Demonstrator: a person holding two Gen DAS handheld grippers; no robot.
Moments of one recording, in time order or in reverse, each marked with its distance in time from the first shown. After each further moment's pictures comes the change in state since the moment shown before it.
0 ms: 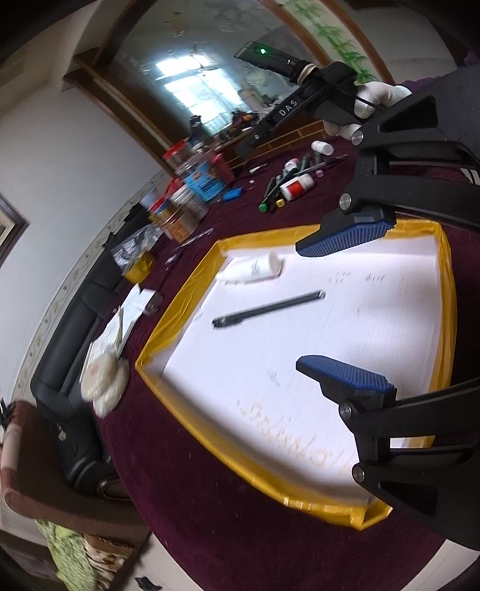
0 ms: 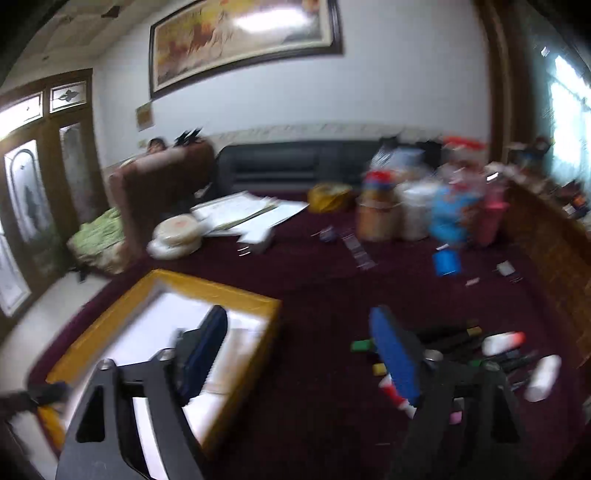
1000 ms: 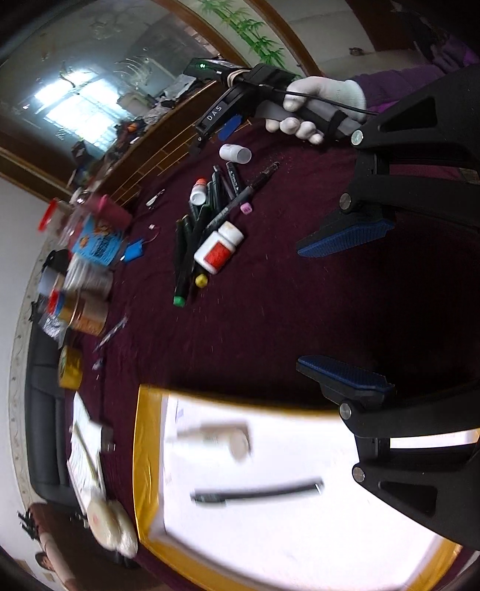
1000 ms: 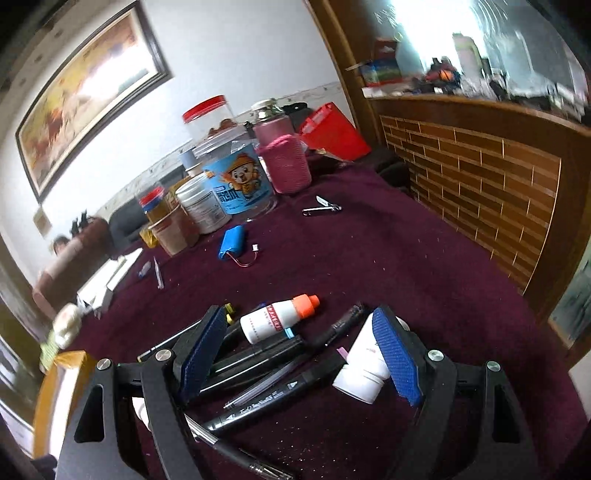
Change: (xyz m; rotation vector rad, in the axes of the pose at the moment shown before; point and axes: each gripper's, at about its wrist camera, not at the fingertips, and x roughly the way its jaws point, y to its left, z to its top) left arm 0.112 -0.172 -0.036 0.328 0.249 0.057; right arm 0.002 -0.274 -0.060 0.521 0.017 -0.179
